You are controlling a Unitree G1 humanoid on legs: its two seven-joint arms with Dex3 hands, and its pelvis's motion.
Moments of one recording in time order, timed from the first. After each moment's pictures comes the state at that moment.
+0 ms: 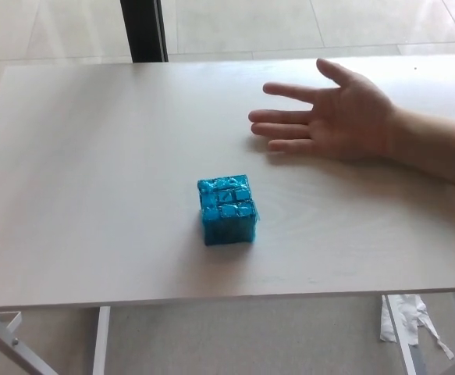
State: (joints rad) left_arm 0.14 0.77 0.46 1.27 -0.09 -0.05 -0.24; right_arm -0.28 -0.50 -0.23 -0.09 0.16 -0.09 0.24
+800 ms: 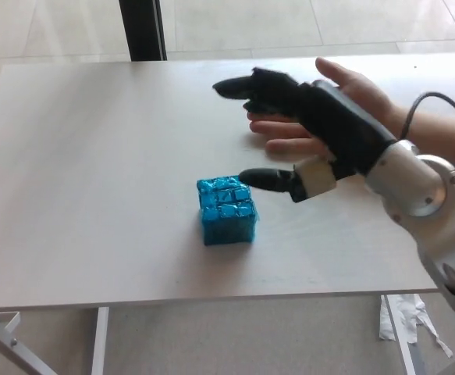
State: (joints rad) left_arm 0.13 0.76 0.45 1.28 -0.09 -0.05 -0.24; right_arm -0.57 -0.36 0.46 0.14 -0.19 0.03 0.23
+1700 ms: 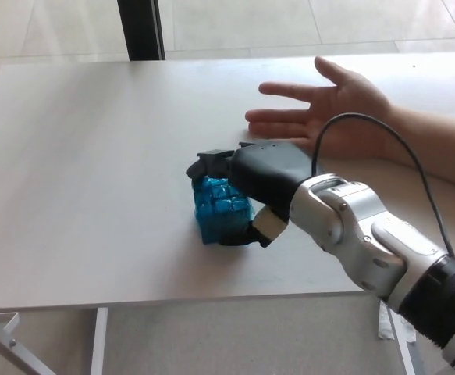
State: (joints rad) left_arm 0.14 0.76 0.38 1.28 -0.08 -0.06 -0.24; right_arm -0.73 -0.26 0.80 0.46 -0.58 0.07 0.10
